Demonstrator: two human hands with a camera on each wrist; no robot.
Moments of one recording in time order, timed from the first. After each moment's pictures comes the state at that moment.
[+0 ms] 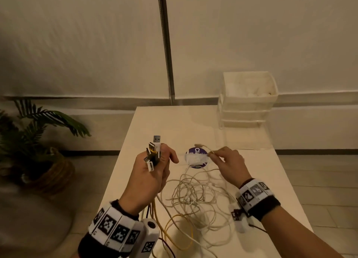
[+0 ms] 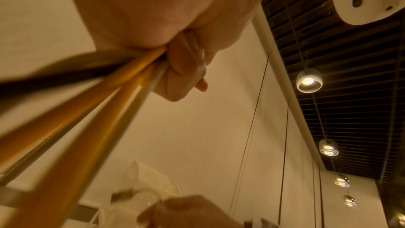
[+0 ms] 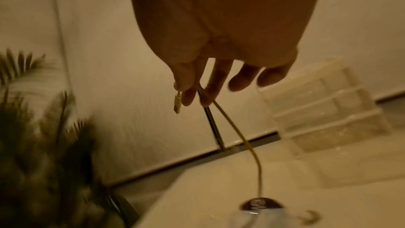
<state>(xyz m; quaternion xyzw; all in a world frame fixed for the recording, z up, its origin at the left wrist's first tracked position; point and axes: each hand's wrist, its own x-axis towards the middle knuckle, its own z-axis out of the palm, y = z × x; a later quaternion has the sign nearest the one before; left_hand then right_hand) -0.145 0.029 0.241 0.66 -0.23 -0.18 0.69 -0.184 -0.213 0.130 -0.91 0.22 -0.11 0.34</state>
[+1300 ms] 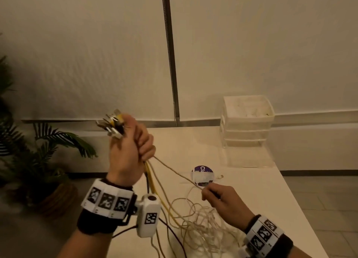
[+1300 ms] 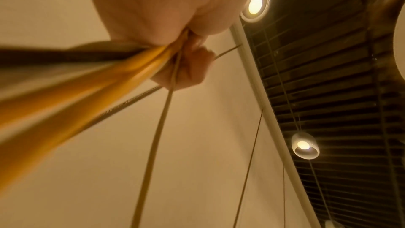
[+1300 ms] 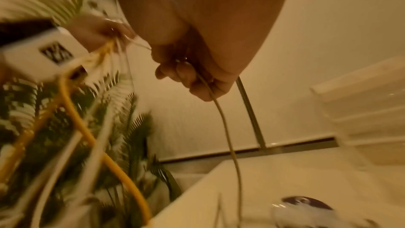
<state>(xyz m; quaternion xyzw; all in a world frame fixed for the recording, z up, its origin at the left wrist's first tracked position) -0.111 0.056 0.318 0.49 -0.21 -0.11 0.84 -0.240 -0.141 0.164 -0.85 0.02 -0.12 0.51</state>
